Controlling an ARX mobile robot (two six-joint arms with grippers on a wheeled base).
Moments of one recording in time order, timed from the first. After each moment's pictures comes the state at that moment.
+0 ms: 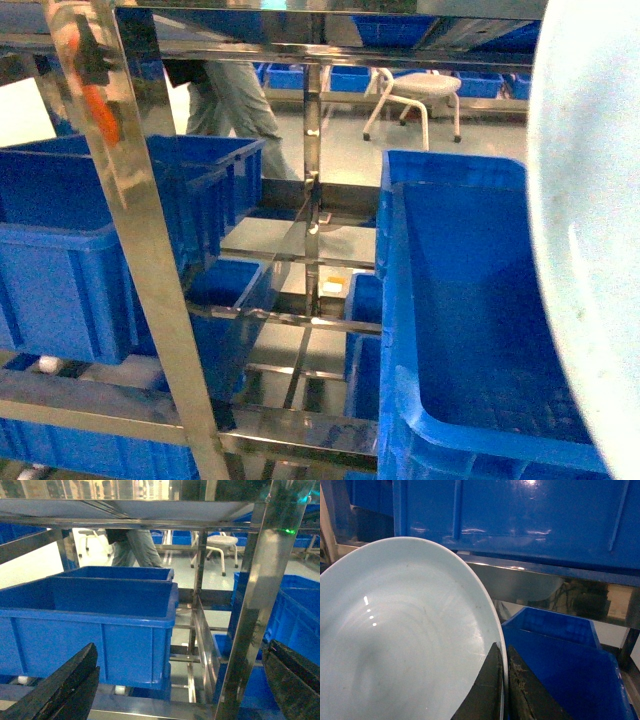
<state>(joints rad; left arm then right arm) 0.00 0.01 0.01 0.00 0.00 0.00 0.04 0.26 0.22 0.15 -0.30 0.03</state>
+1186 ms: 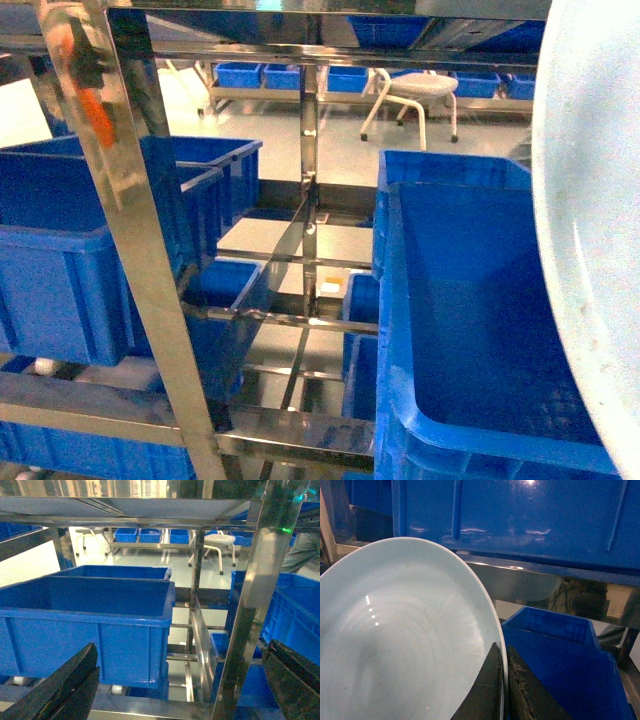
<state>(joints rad) 0.00 0.01 0.01 0.00 0.00 0.00 0.04 0.26 0.22 0.15 -0.30 0.03</state>
